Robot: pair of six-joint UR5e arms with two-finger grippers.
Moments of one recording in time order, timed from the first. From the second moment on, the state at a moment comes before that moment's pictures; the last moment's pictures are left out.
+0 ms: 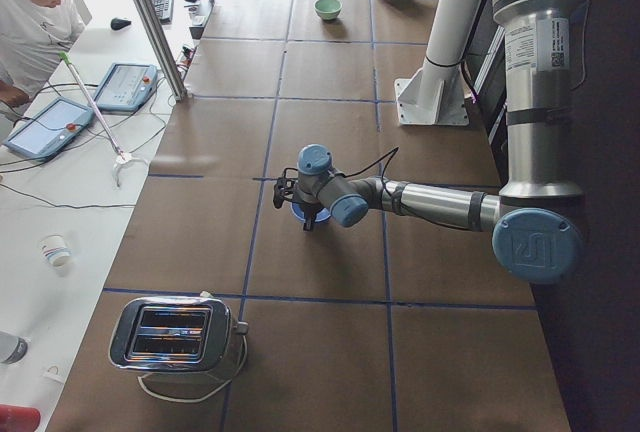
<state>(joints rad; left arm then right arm) -0.94 -1.49 -1.76 -2.12 -2.17 -0.81 1.36 -1.71 1.78 -1.28 2.37 0.28</state>
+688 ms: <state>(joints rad) -0.63 -2.11 -1.74 -1.66 -2.04 -1.22 1.36 -1.72 1.78 -1.28 2.37 0.28</state>
